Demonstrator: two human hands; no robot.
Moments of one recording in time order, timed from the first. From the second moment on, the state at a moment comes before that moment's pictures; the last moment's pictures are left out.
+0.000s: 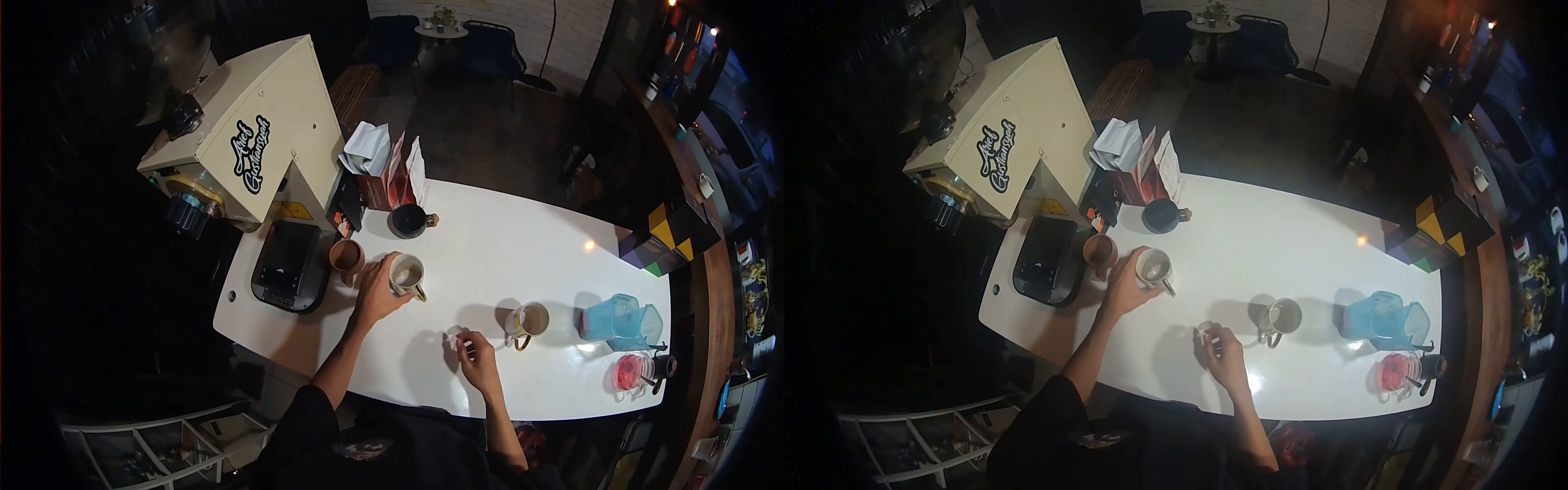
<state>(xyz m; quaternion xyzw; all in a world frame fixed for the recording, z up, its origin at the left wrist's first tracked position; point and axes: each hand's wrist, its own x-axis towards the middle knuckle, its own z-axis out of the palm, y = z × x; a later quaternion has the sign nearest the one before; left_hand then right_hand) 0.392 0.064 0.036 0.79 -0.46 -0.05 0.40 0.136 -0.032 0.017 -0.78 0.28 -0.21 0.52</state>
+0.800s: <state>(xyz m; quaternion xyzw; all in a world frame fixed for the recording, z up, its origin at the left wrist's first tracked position) 0.472 0.051 0.042 0.89 -0.37 0.03 0.27 0.123 -0.026 0.008 -0.78 0.30 -0.17 0.52</state>
